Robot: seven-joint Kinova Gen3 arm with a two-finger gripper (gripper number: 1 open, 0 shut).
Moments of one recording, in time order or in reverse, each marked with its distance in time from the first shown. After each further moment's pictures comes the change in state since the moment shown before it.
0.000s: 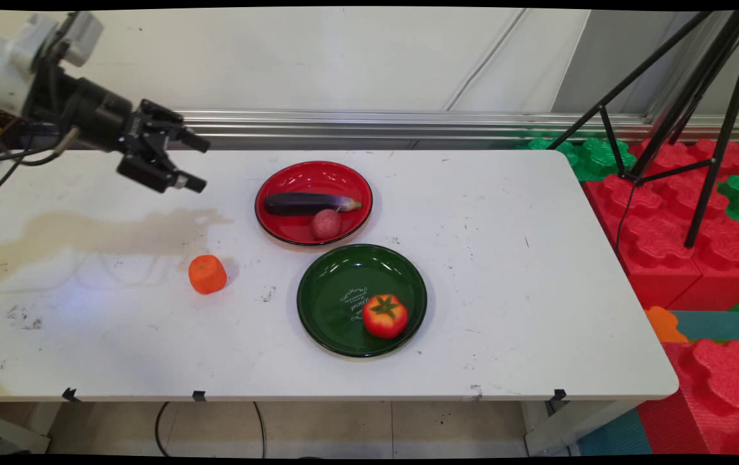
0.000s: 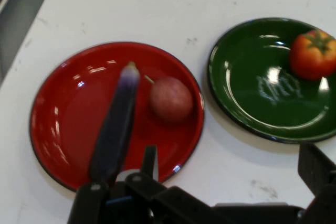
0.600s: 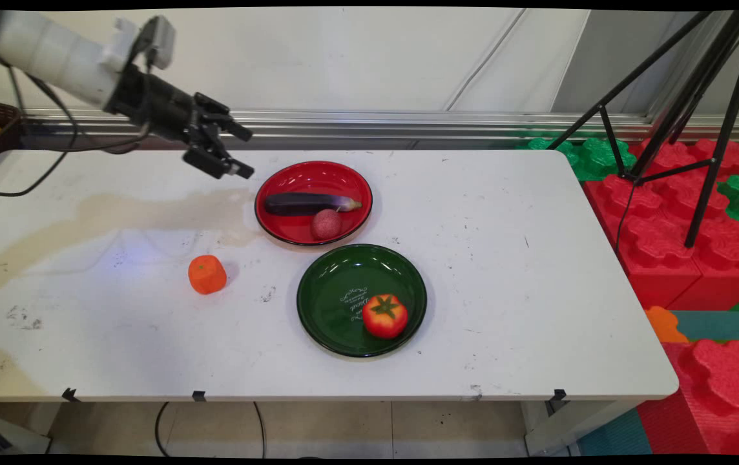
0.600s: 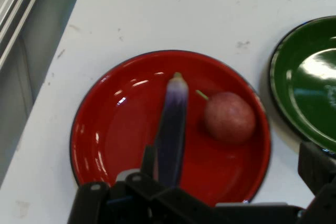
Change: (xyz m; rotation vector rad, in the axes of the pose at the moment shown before) arm 0.023 -0.047 0.066 0.045 -0.034 0.041
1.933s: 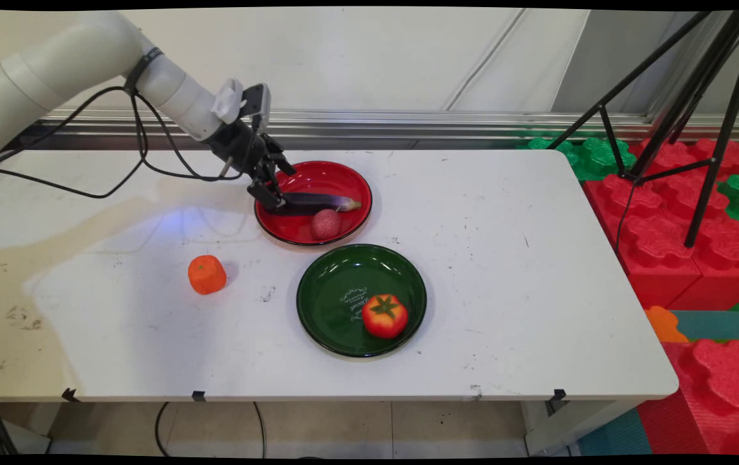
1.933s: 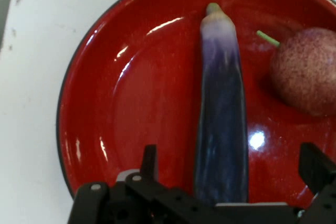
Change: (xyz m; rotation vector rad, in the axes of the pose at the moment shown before) arm -0.004 -0.053 0.144 -0.053 -0.218 0.117
